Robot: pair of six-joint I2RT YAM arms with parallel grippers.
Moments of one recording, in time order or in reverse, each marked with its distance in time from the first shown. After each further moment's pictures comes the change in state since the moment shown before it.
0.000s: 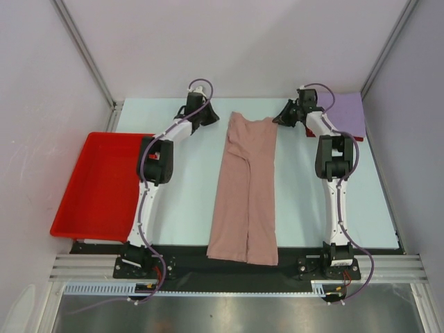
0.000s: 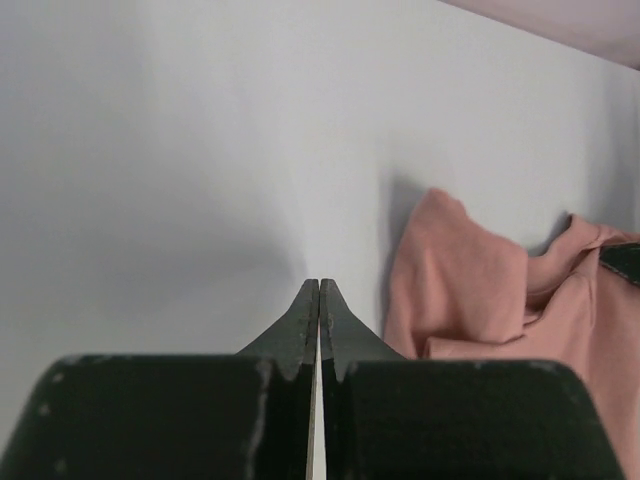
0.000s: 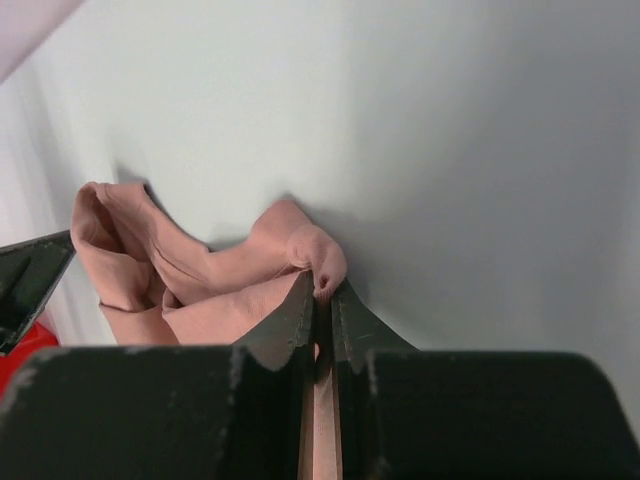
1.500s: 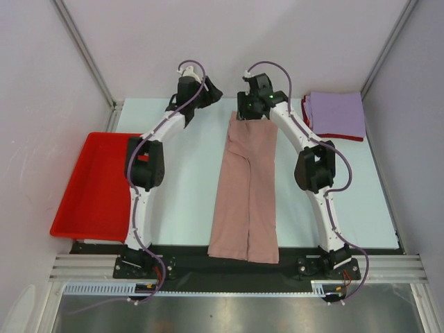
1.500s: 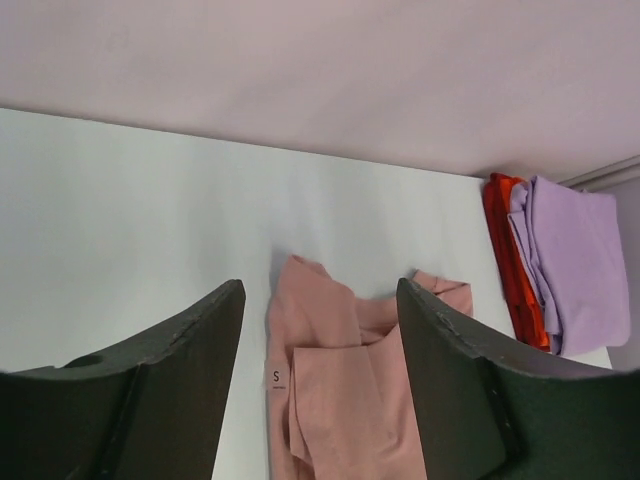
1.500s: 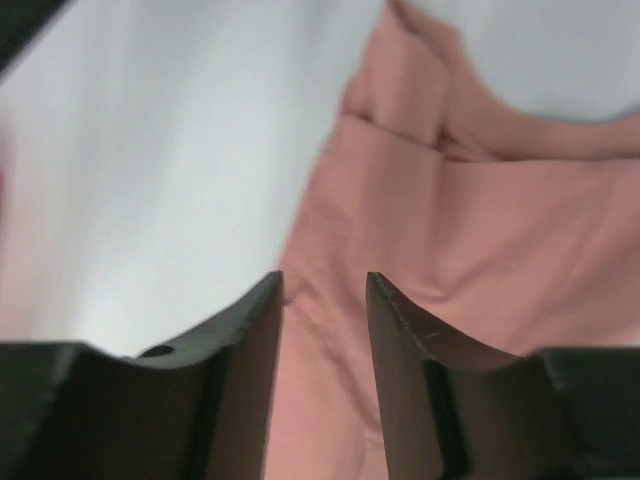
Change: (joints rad) left arm 0.001 -0.229 -0.110 0.115 -0.055 -0.052; right arm 0.347 -0.179 0.201 -0.380 0.327 -0.328
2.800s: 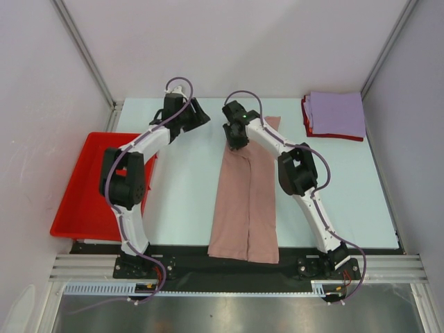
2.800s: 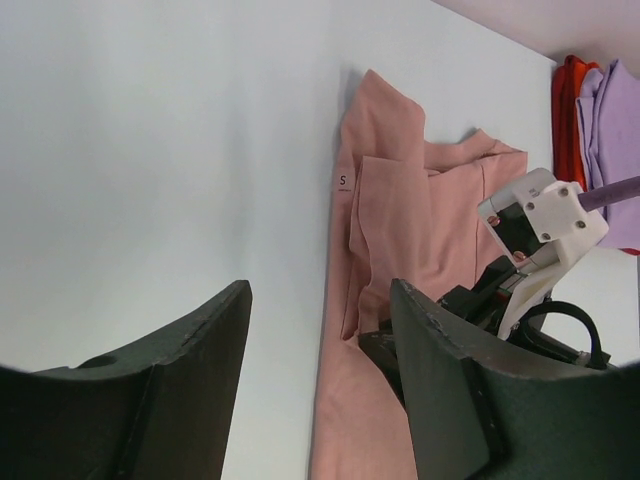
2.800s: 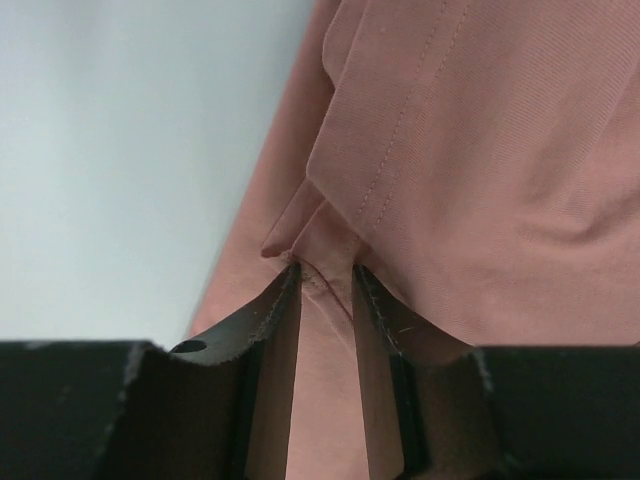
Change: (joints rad) left arm 0.039 -0.385 -0.516 -0.100 0.016 0.009; right arm 0.172 0.127 -0.061 -0.111 0.150 -0.016
